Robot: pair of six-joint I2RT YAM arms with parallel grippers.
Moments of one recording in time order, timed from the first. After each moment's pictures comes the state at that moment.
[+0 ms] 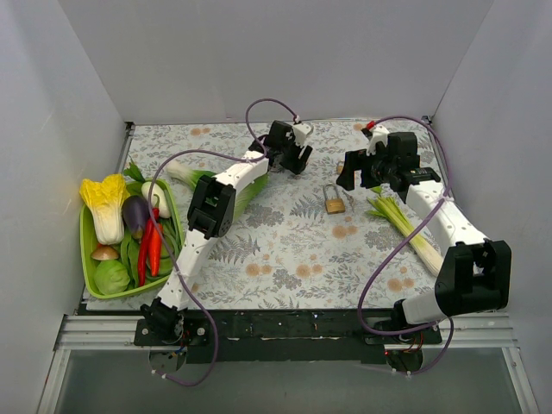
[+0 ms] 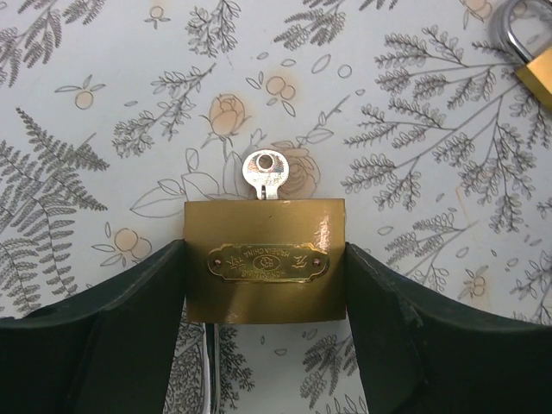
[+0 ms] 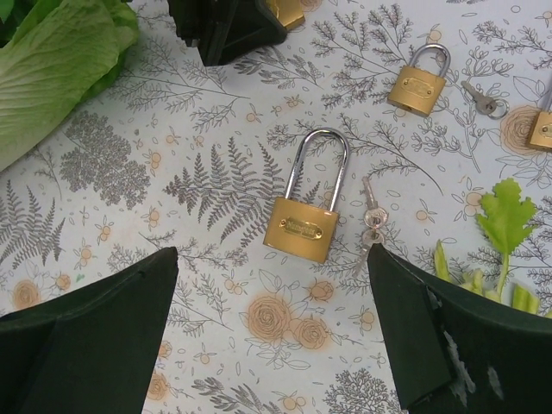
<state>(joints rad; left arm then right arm) -0.53 2.64 2.30 -0.32 0.19 0.14 0.17 1.43 1.11 -0.35 -0.40 0.02</state>
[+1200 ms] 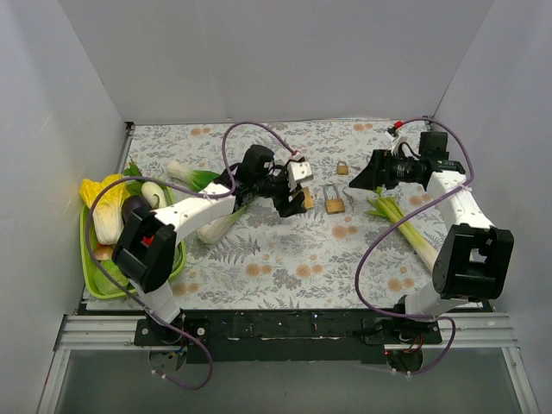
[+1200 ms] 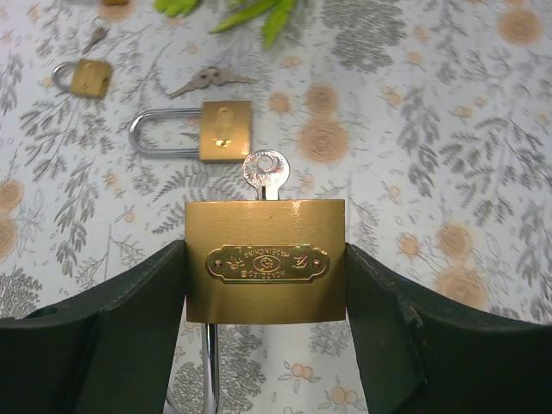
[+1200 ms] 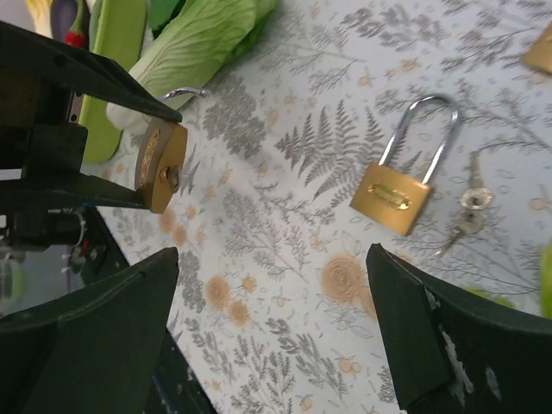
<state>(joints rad) -0.64 1.76 1.30 -0.11 0.62 0.41 -0.08 1.53 1.20 -0.52 -0.96 -0.05</state>
